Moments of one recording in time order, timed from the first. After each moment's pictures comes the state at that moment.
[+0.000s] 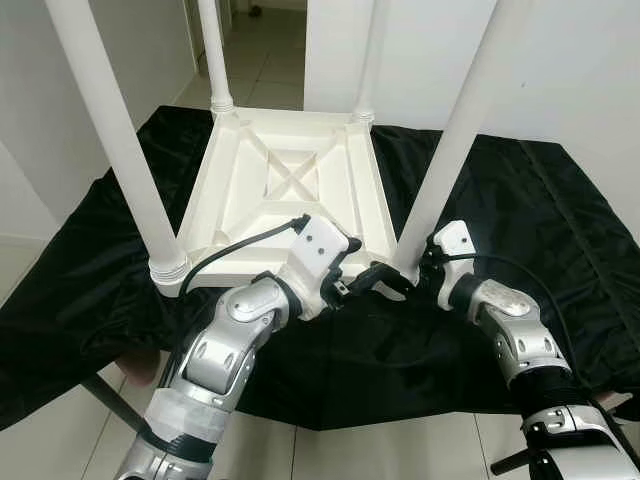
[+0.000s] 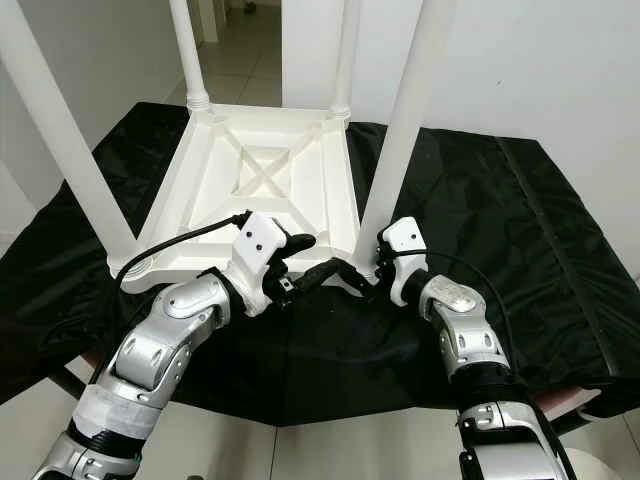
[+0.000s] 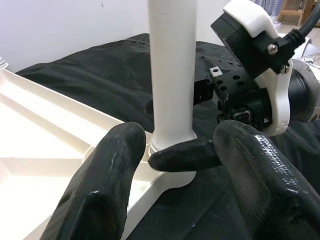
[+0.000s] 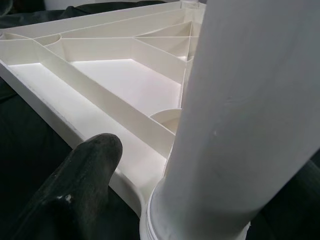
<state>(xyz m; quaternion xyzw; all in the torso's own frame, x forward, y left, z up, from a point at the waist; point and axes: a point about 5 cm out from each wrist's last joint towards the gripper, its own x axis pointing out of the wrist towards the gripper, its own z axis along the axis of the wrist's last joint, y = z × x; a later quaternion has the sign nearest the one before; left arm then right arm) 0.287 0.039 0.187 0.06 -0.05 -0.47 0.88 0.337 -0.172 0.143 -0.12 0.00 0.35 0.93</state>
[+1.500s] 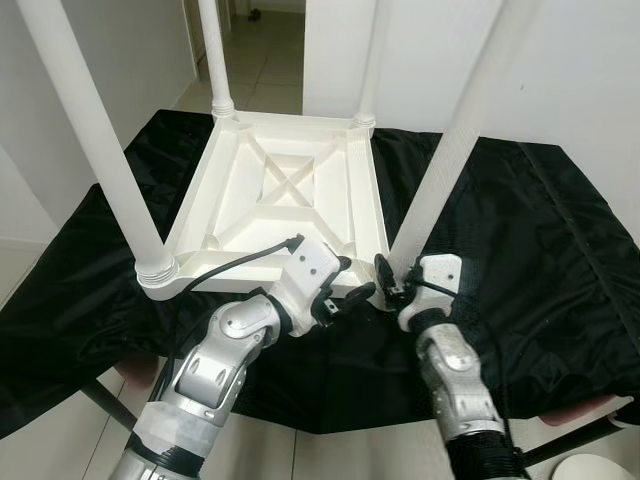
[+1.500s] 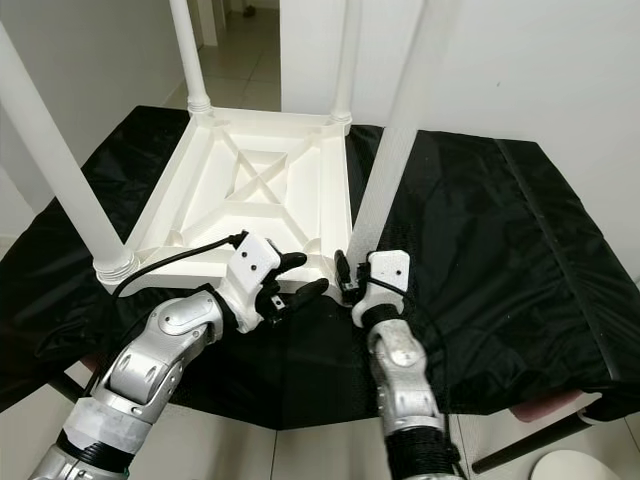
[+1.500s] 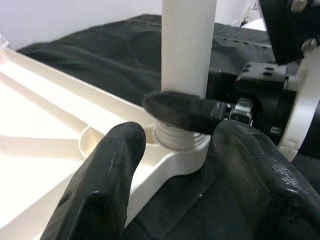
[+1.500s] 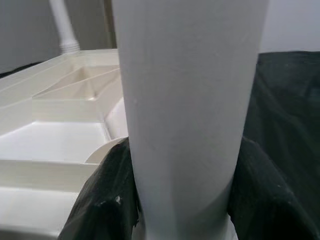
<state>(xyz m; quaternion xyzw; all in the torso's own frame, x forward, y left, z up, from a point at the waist) 0.283 0.047 0.161 0.07 -0.03 -0.47 0.88 0.297 -0.130 0.118 0.05 -0.05 0.01 1.00</state>
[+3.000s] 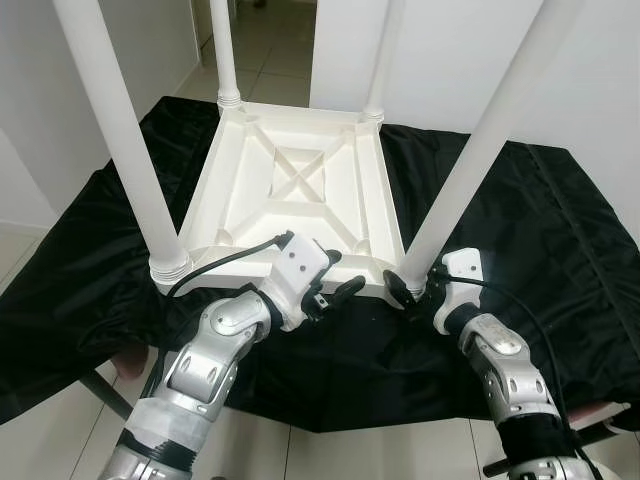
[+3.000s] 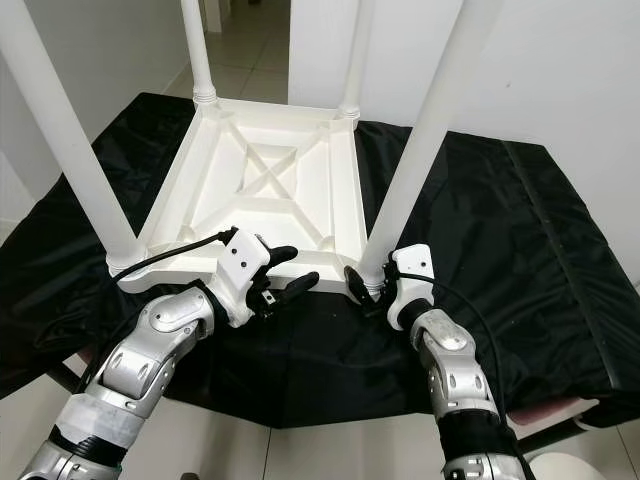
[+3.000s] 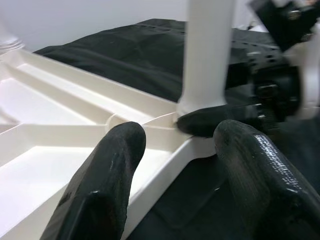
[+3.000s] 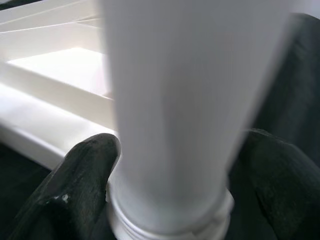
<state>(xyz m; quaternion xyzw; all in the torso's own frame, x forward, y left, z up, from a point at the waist) 0.286 0.055 0.165 0.09 -0.04 -0.46 0.88 0.318 -0.178 0.121 -0.05 0.02 0.23 0.97</state>
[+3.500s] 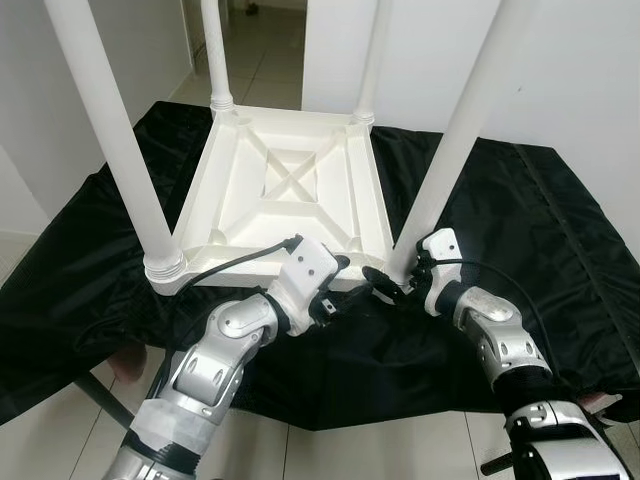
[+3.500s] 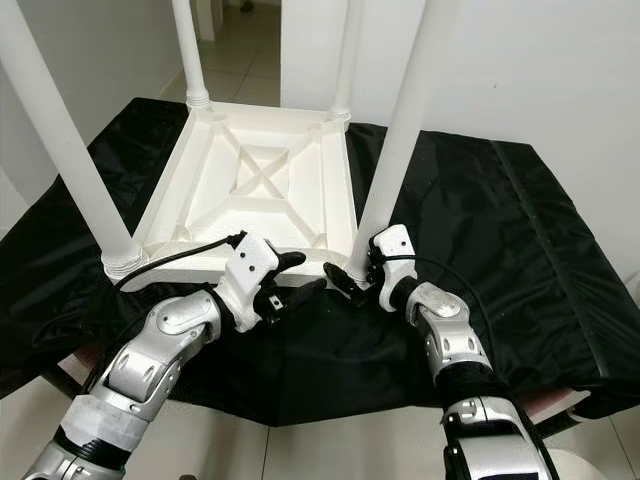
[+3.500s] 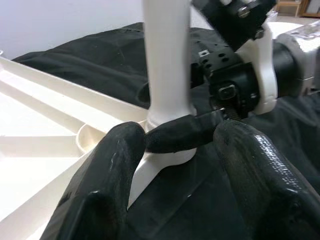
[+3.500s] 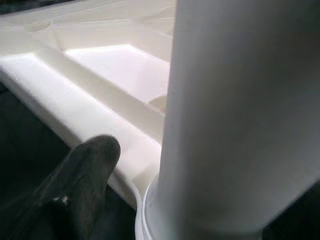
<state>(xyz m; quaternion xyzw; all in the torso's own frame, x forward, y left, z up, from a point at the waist) 0.284 0.047 0.164 0.08 -0.04 -0.47 0.88 0.346 -0.167 0.127 -0.09 0.03 0.35 0.93</state>
